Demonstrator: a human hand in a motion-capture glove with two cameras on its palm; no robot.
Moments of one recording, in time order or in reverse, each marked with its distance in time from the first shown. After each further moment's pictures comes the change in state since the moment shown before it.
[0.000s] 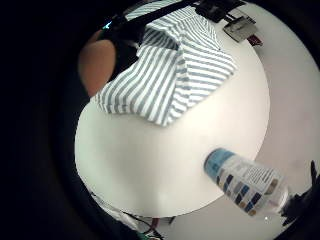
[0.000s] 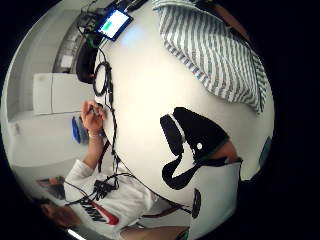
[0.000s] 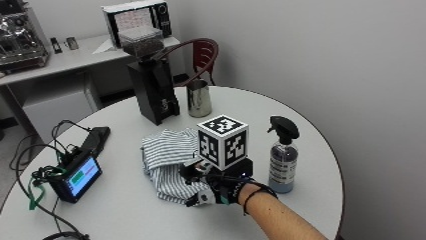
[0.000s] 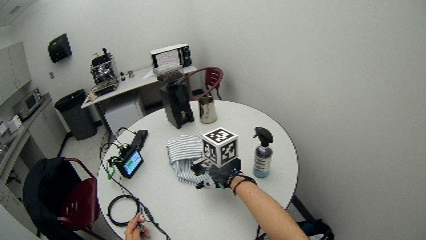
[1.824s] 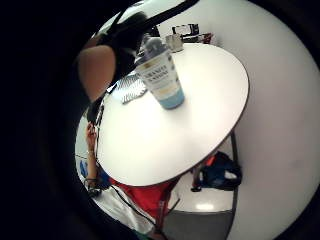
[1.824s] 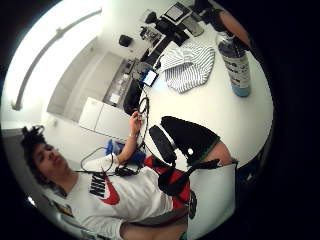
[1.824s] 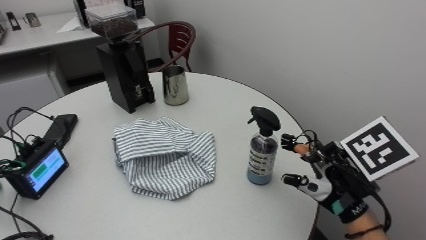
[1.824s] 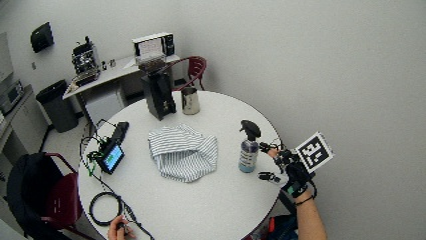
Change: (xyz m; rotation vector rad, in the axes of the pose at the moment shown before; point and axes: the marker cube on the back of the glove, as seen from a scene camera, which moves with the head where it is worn) arm 0.110 0.189 -0.053 0.601 -0.536 0.085
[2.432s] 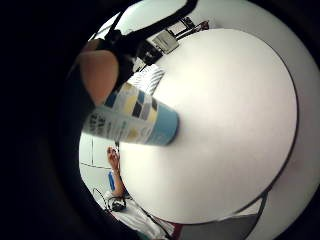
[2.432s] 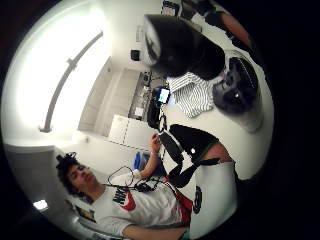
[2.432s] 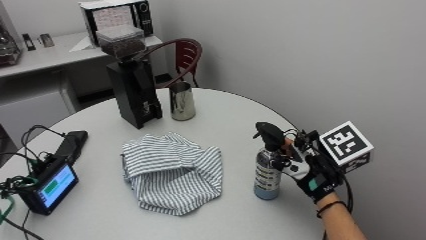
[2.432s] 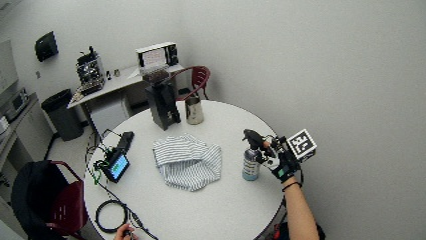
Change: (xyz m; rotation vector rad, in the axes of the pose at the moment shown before) arm 0.080 -0.049 0.048 -0.017 -0.305 0.187
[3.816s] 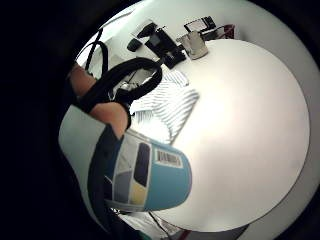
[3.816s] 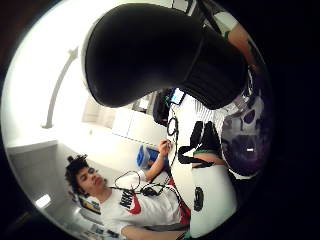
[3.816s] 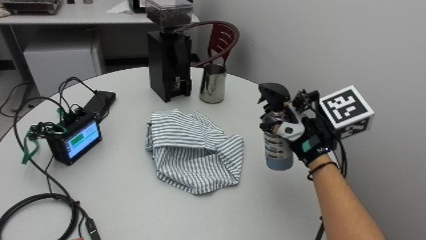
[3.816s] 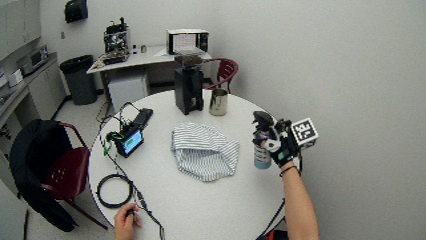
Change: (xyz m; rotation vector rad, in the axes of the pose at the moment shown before) arm -0.059 -0.058 -0.027 0.100 -0.073 -0.058
